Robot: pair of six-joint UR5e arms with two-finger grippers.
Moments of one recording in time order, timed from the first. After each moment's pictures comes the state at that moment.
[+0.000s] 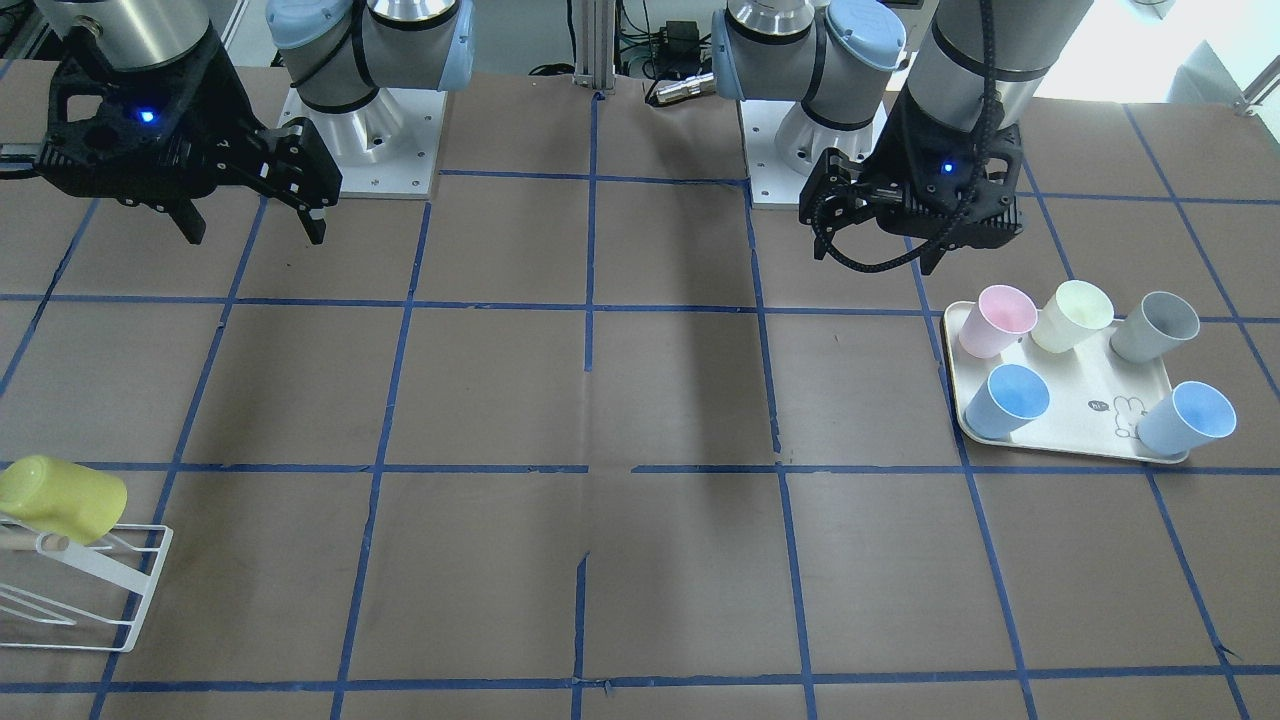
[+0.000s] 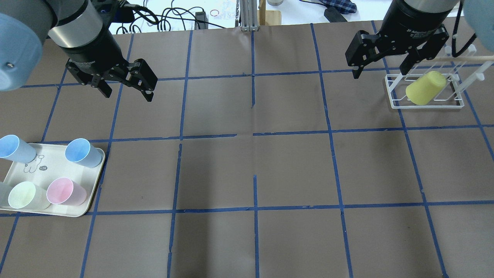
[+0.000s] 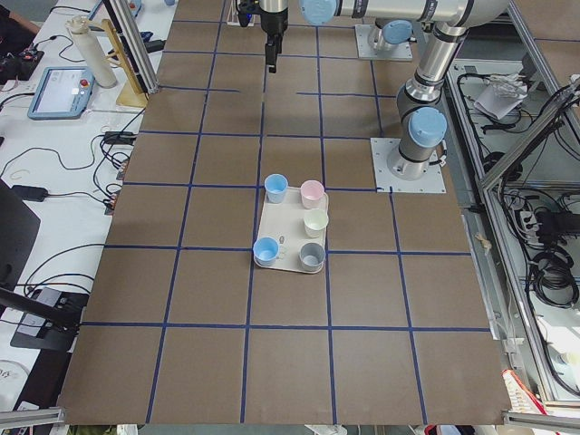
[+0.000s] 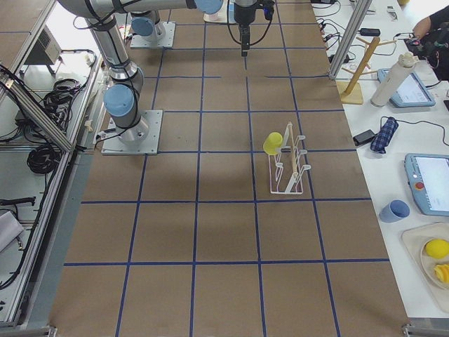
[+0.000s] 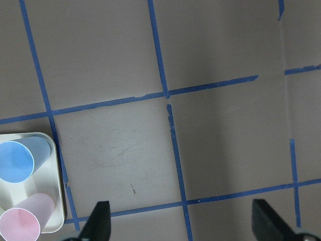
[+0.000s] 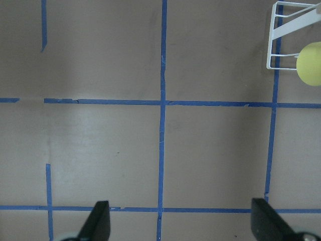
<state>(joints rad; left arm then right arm) -1.56 -1.57 -1.55 -1.60 1.57 0.16 1.55 -1.58 1.50 -1.53 -1.58 -0.05</state>
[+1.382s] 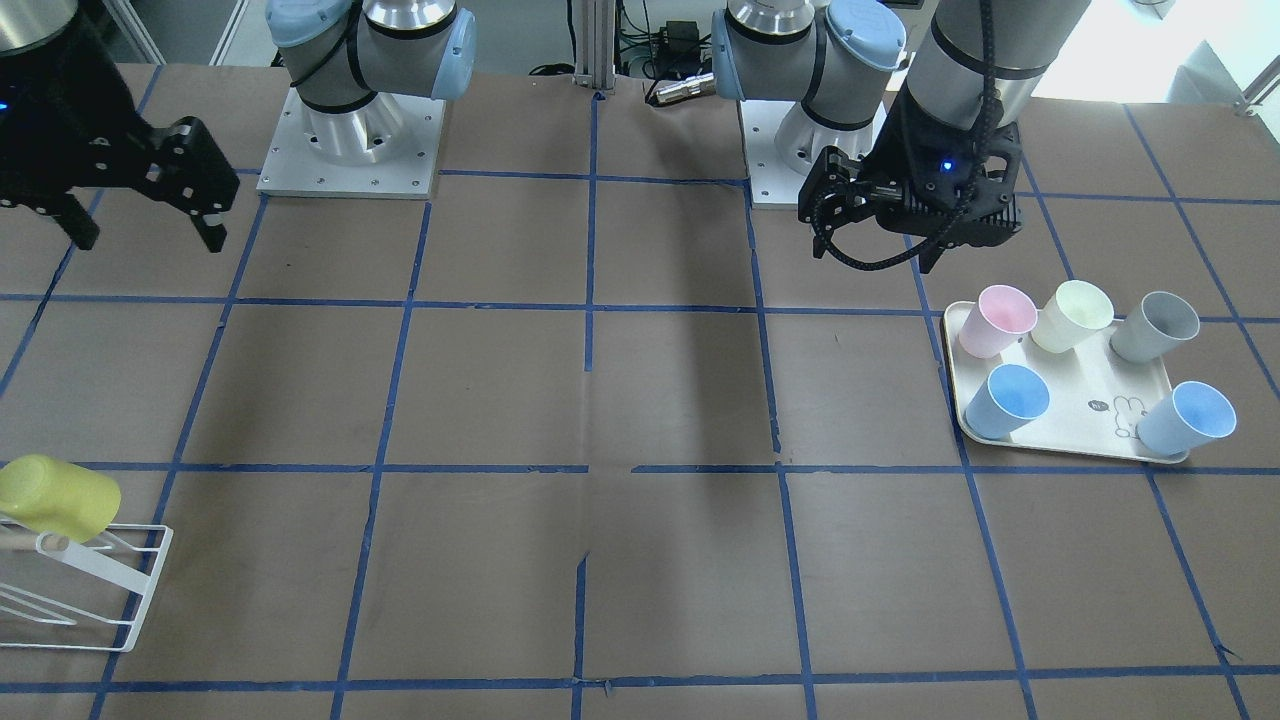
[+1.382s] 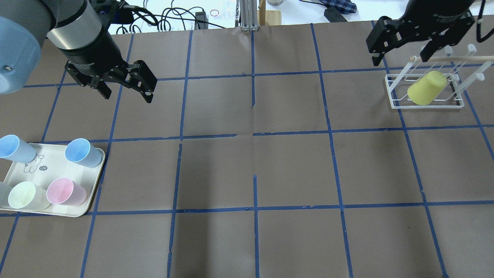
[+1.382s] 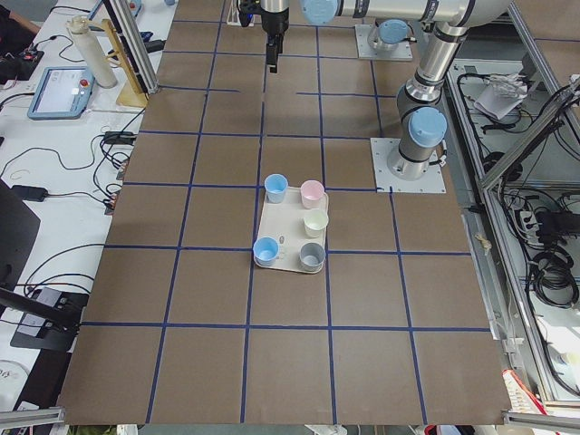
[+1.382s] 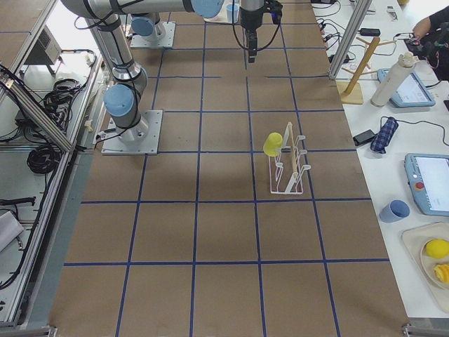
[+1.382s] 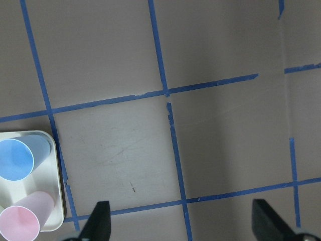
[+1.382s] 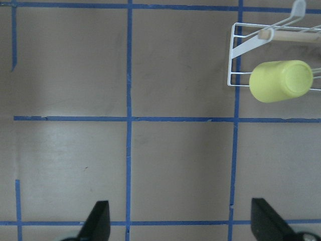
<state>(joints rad) -1.56 -1.57 -1.55 -1.60 1.57 0.16 1.39 -1.57 1.45 -1.54 -1.59 -0.21</state>
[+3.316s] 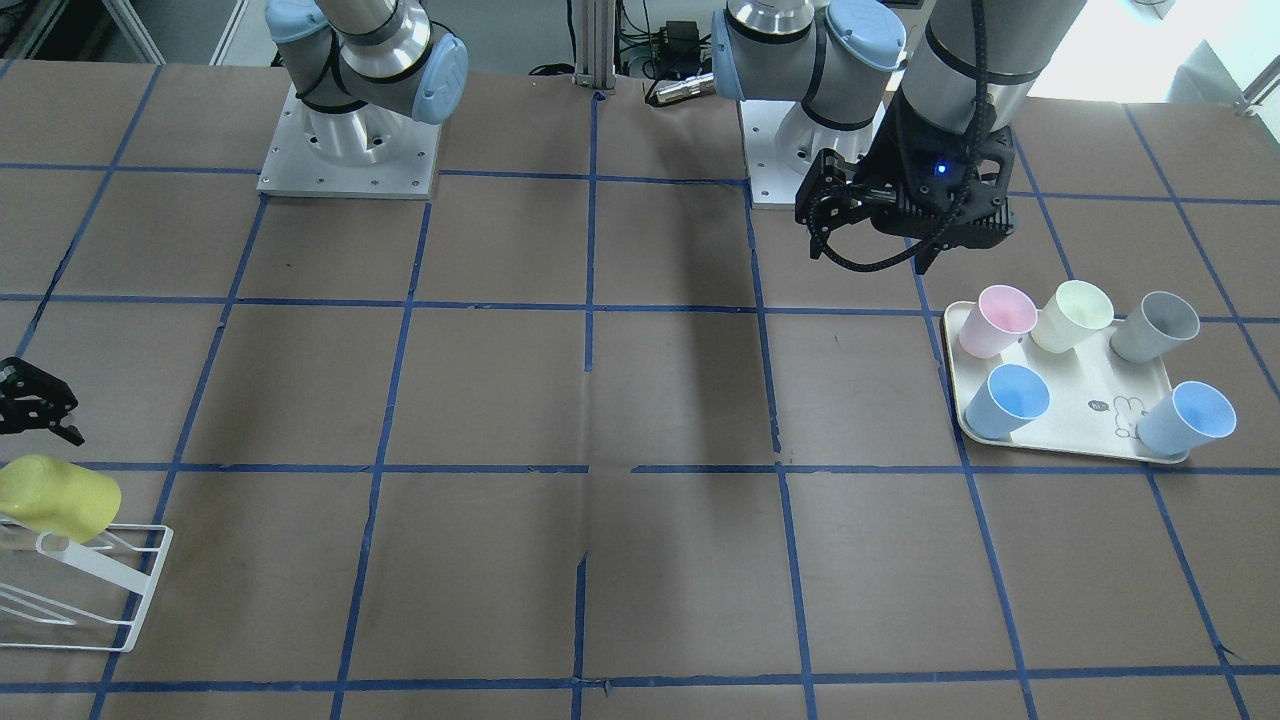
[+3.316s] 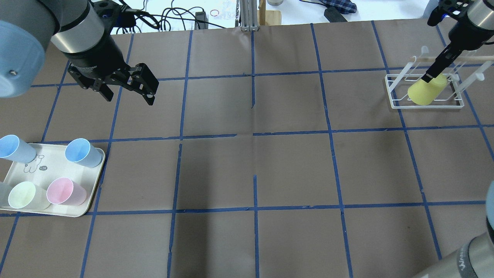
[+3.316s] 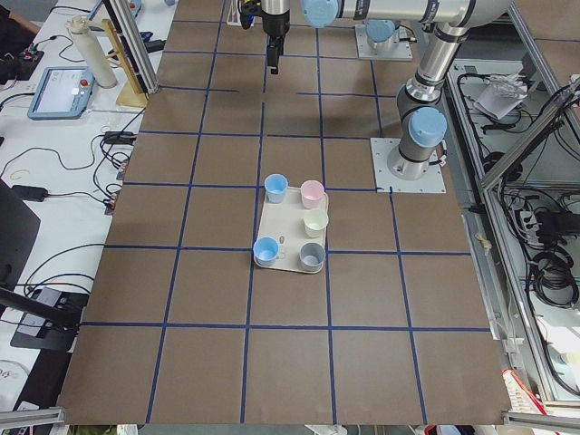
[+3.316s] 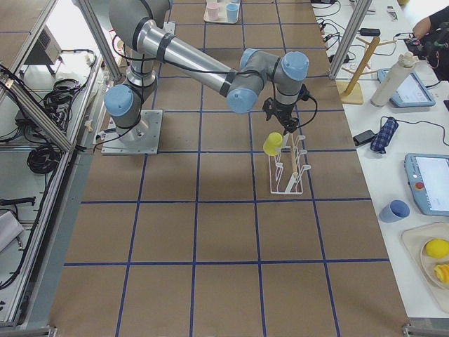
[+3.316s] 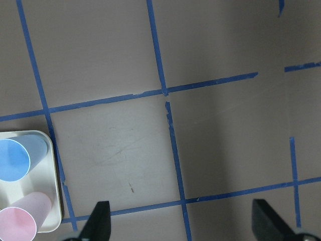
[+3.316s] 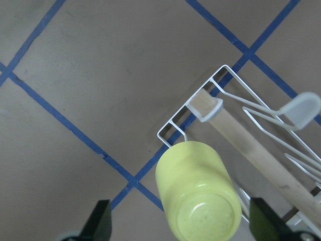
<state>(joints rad) -1.56 -1.56 -1.57 -1.59 1.57 0.16 1.15 -1.21 1.48 -1.84 -1.52 -1.20</state>
